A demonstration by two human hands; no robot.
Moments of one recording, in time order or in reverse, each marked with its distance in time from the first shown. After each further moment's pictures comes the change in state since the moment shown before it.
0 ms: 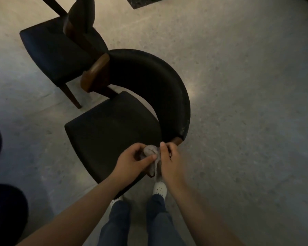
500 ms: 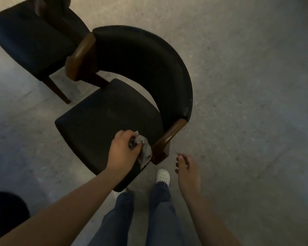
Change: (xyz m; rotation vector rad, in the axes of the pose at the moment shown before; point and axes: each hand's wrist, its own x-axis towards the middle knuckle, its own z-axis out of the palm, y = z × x) left_hand 0.033 -0.065 -0.023 0.554 0.182 0.210; right_hand -0.034 0.088 0.001 -0.018 0.217 0.237
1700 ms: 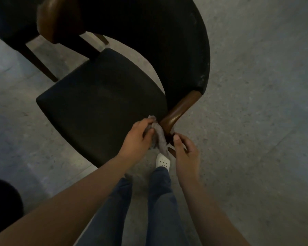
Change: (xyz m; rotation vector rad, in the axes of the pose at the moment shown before) left_hand 0.013 -0.051 0.082 -0.352 -0.253 0.005; right_hand 0.014 0.031 0.042 0.290 0.029 -0.019
